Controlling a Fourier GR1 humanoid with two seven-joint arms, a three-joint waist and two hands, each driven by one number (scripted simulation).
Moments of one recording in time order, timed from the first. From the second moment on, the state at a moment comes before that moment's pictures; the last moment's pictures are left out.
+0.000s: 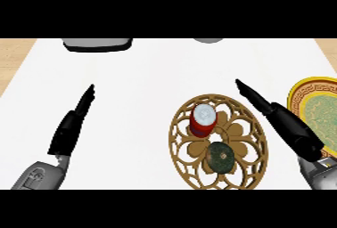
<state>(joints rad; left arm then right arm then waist) -0.17 0.42 -0.31 -1.36 0.10 0.25 -0.10 -0.23 -0.55 0.33 -1.71 -0.13 0.12 0.12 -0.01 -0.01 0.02</state>
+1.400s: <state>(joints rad) -0.05 0.40 -0.14 -1.33 0.24 0.11 -0.16 0.24 -0.30 0.62 -2.01 0.59 -0.53 0.11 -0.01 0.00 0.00</state>
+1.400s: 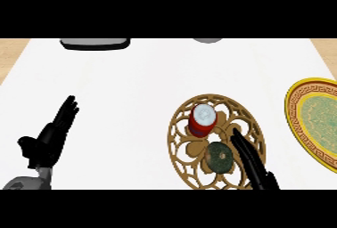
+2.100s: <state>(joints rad) -0.05 0.38 -0.12 -1.33 0.21 0.09 -0.17 0.21 -0.42 0.61 -2.20 0.77 -0.05 0.66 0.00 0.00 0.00</state>
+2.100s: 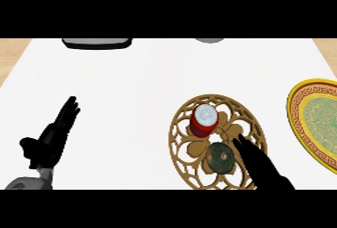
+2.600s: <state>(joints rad) -0.05 0.35 -0.08 -1.34 0.18 0.06 -0.15 0.11 -0.35 0.58 -2.12 0.79 0.13 0.79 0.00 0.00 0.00</state>
